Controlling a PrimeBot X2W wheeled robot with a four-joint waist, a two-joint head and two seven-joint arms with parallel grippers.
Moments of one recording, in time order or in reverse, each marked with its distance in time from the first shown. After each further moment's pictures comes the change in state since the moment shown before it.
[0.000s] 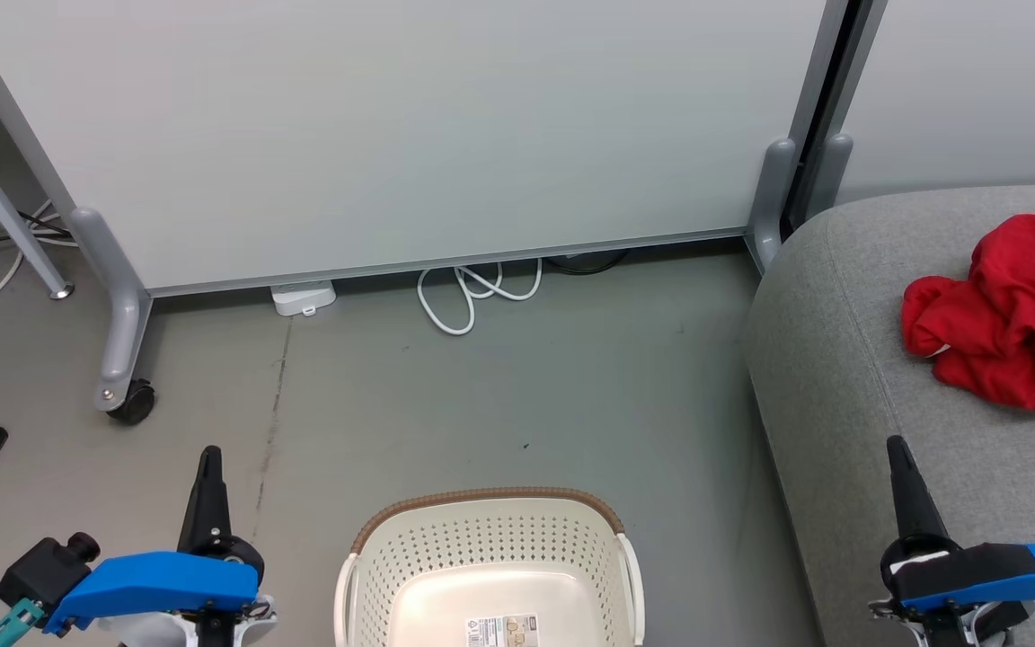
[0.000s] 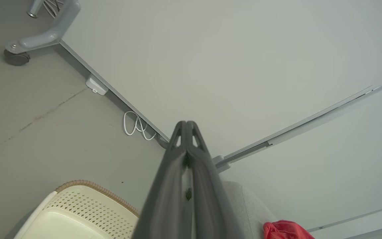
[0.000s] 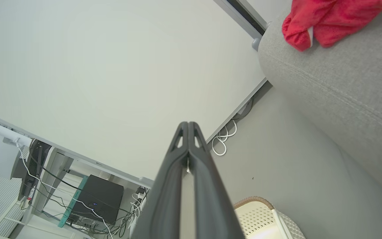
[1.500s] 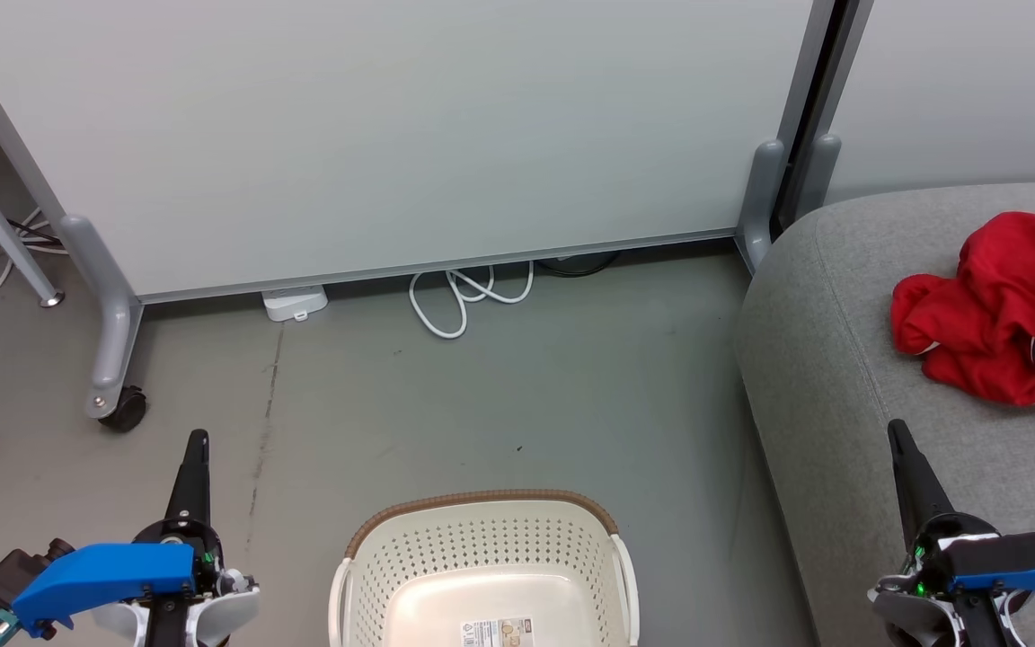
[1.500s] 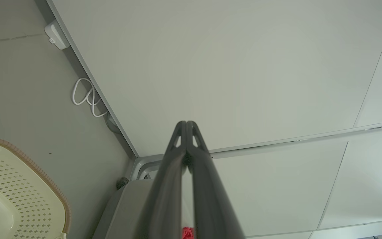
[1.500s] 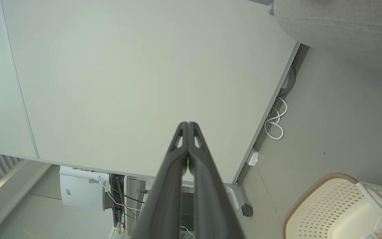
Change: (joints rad) left arm -0.021 -0.001 0.050 -0.027 -0.422 -0.009 0.107; right arm -0.018 -0.001 -0.015 -0.022 0.439 0.000 0.109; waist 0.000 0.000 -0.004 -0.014
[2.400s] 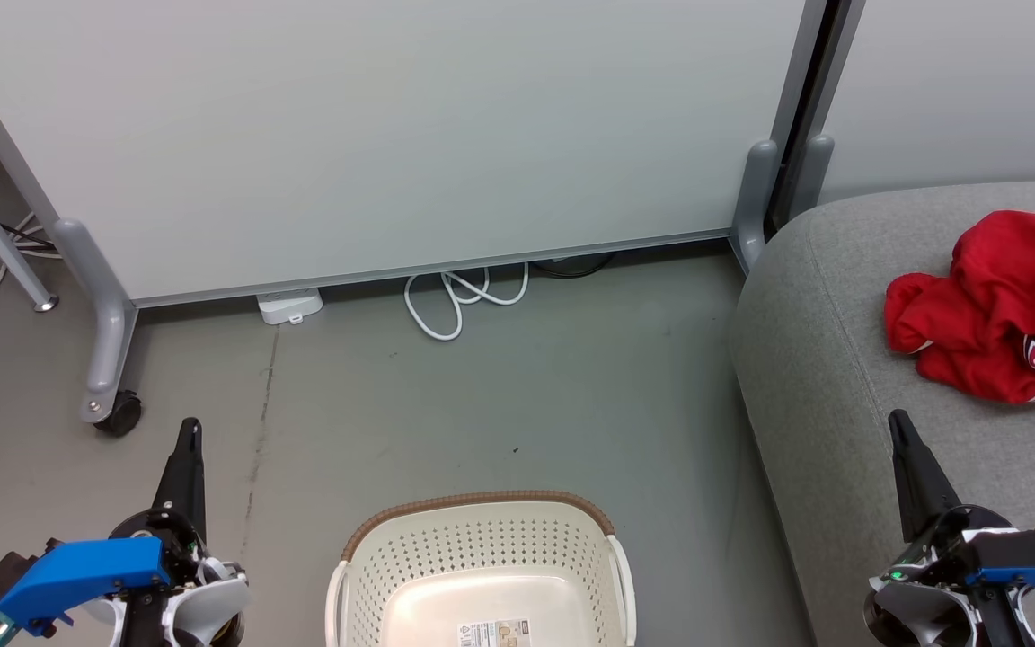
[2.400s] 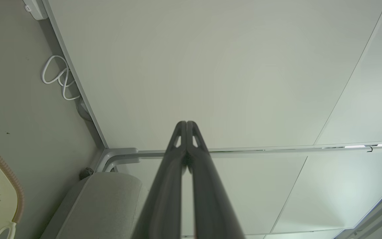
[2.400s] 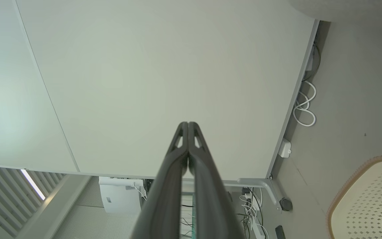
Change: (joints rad) left arm -0.011 0.000 0.024 -0.013 -0.194 -0.002 0.048; right arm -0.009 -0.001 -0.007 -0.011 0.201 0.000 0.050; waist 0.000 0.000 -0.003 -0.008
